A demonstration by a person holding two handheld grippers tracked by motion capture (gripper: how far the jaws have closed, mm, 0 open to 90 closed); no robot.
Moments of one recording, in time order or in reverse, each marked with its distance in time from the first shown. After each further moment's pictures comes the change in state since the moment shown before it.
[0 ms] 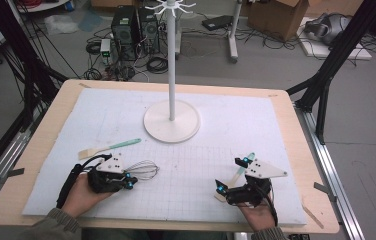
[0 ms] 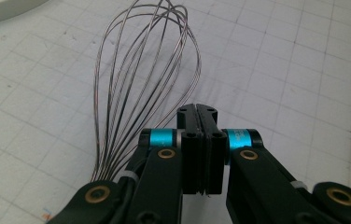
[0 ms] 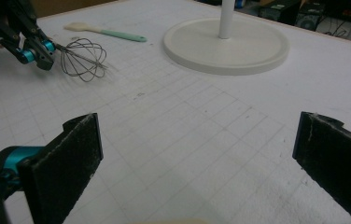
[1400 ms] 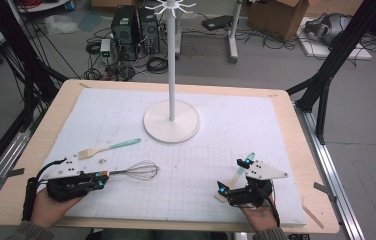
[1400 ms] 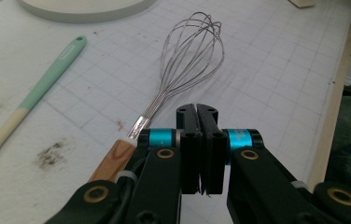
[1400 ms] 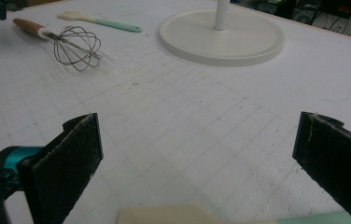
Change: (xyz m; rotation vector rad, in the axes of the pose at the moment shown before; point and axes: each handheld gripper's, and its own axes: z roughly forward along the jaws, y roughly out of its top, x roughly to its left) left arm -0.005 -0.050 -0.074 -0.201 0.112 -0.131; right arm -0.001 -0.003 -0.003 0.025 -0.019 -0.018
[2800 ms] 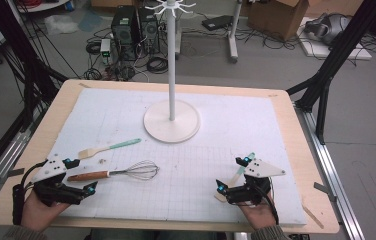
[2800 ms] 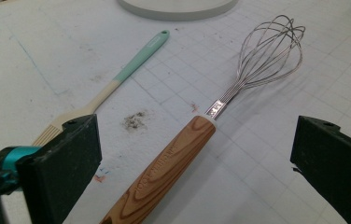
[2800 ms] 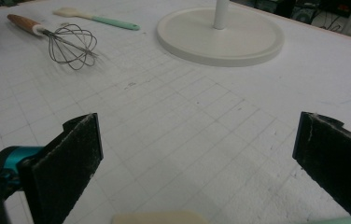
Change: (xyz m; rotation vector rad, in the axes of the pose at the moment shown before) left arm 0.008 -0.020 -0.020 -0.066 0.257 -0.088; right arm -0.001 0.004 0.005 0.012 -0.004 -0.017
